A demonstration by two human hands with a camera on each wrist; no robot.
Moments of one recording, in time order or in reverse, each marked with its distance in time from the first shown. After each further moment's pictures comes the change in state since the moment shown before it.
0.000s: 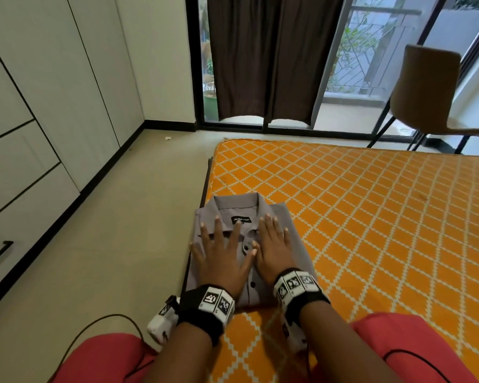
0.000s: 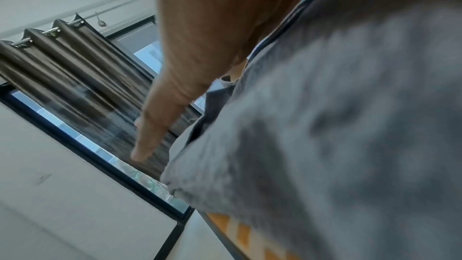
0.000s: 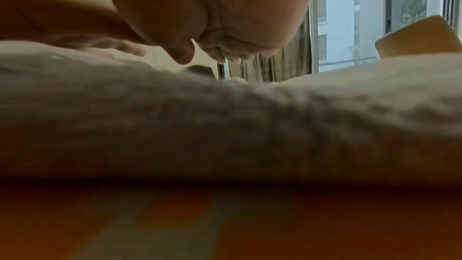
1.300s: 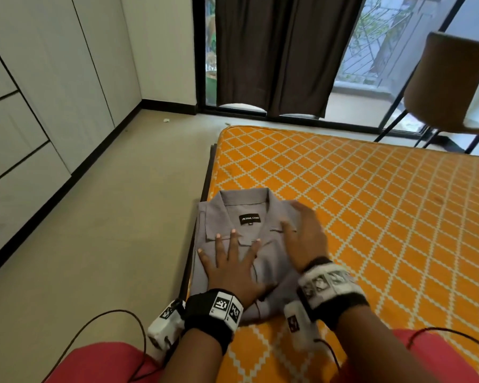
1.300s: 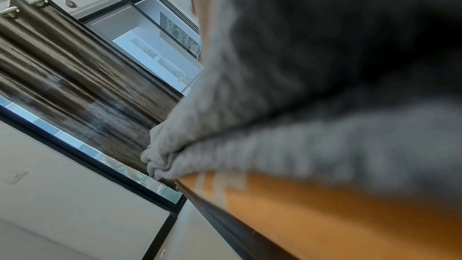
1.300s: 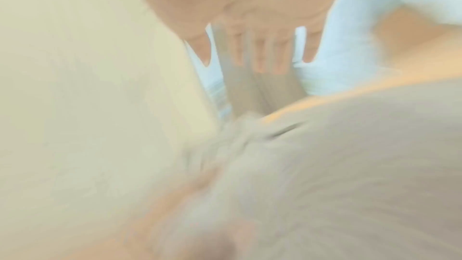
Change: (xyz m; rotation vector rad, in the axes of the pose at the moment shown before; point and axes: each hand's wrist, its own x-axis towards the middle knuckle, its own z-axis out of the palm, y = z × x) left_hand 0.016 -0.008 0.041 0.075 -0.348 0.088; right_hand 0.014 0.000 -0.042 0.412 0.292 0.238
